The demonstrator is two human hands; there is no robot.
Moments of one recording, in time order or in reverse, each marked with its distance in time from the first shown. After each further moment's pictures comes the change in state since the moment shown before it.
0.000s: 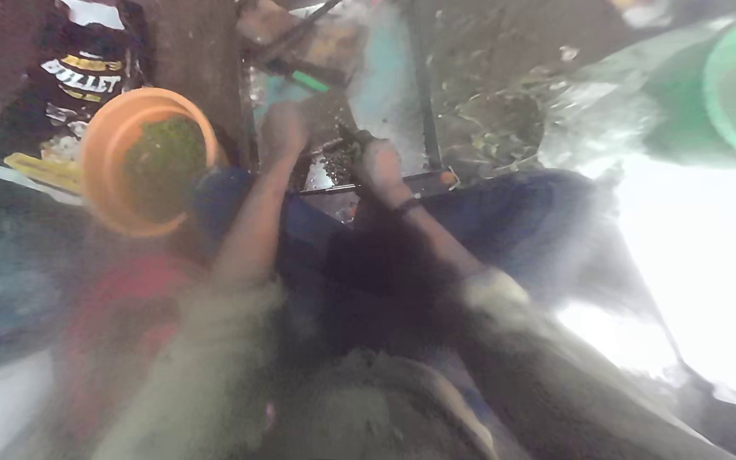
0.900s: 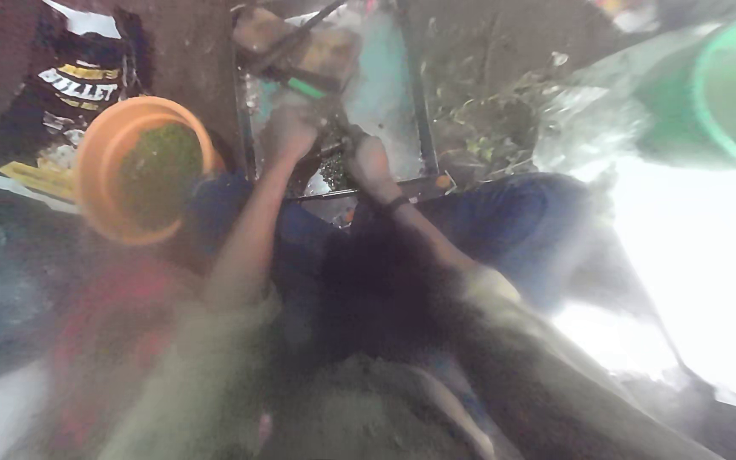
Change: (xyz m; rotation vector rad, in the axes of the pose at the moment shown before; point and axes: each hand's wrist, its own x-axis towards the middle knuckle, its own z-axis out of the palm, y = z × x) left_hand -0.006 0.004 -0.005 -0.305 -0.008 0.094; right_hand -0.040 -0.029 -0.078 0.231 -0.146 -0.087
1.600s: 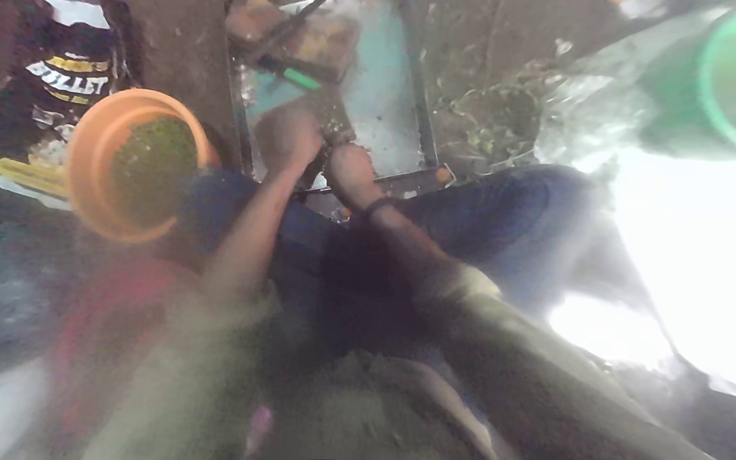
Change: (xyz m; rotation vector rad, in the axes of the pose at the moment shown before) left_hand -0.014 0.018 0.019 0.447 -0.013 0.011; right_hand 0.060 0.024 0.093 -0.267 0.086 0.086
